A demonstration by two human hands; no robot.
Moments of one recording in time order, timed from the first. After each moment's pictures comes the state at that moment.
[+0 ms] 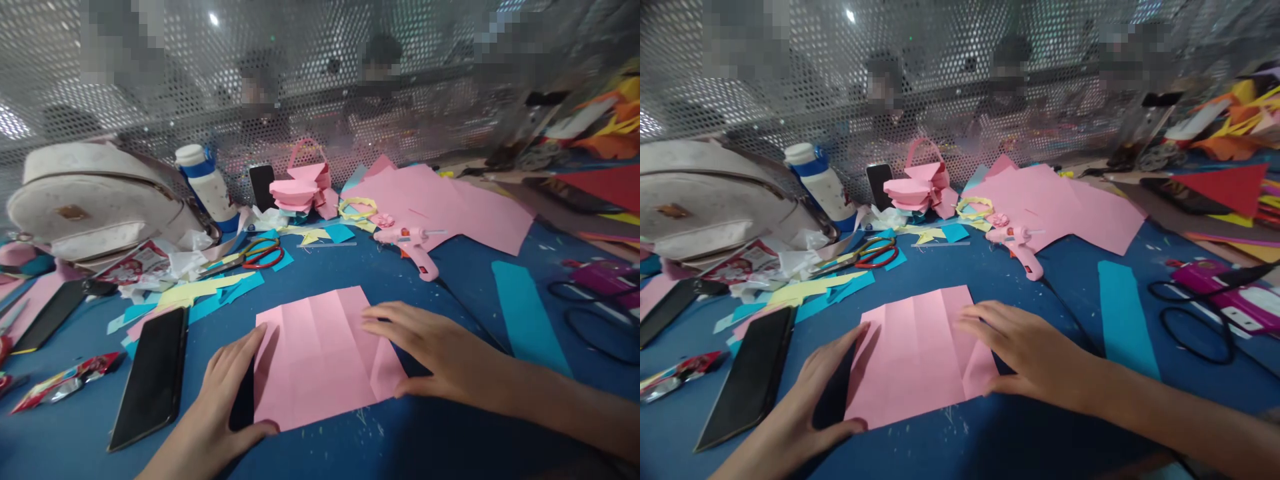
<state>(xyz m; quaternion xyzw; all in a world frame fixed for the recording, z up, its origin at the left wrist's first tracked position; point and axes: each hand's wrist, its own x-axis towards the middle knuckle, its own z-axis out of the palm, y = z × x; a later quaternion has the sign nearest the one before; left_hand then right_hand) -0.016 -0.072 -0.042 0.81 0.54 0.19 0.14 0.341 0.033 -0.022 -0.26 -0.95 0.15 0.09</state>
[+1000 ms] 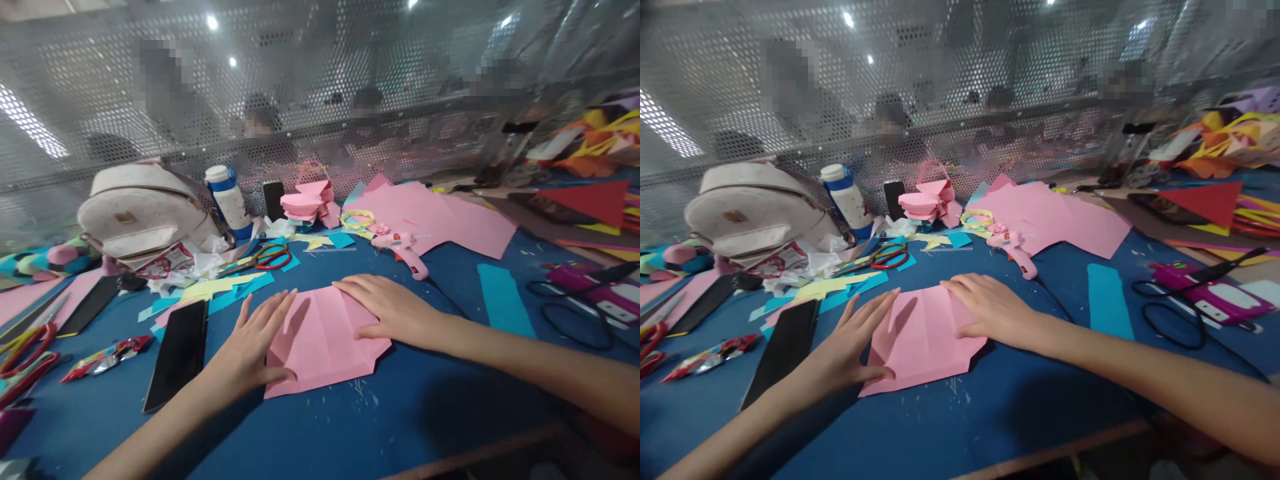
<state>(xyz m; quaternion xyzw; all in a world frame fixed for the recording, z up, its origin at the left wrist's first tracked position) 0.003 -0.040 -0.014 0.86 0.50 0.12 0.08 0.289 0.049 -0.001 -0.33 -0.94 0.08 0.07</state>
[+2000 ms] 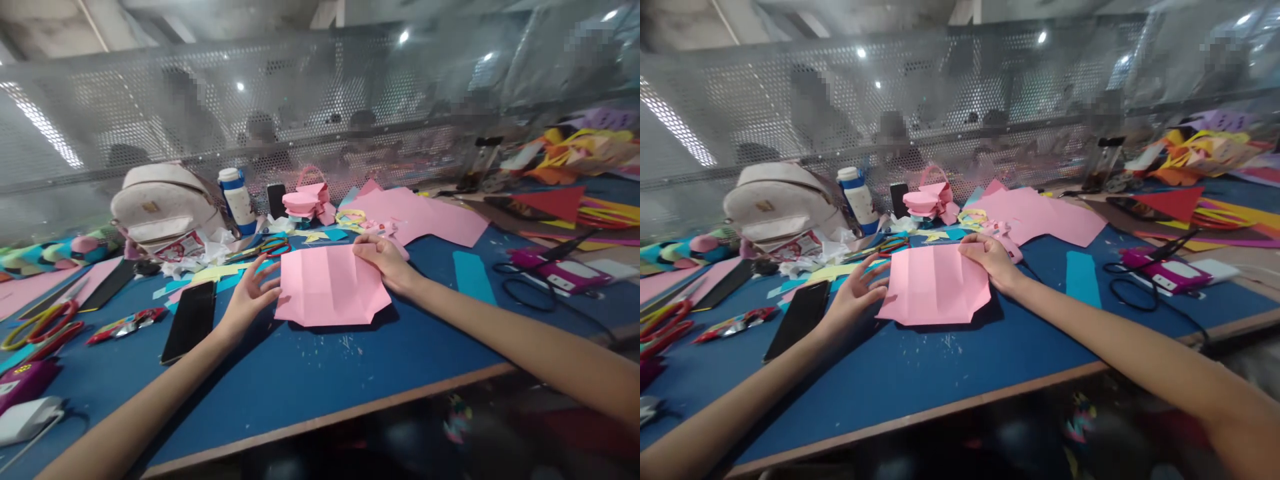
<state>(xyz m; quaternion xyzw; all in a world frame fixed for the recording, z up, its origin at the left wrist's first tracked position) 0.007 -0.030 -0.040 0.53 0.41 0.57 0.47 0.288 0.062 -0.019 -0.34 -0.58 0.54 0.50</state>
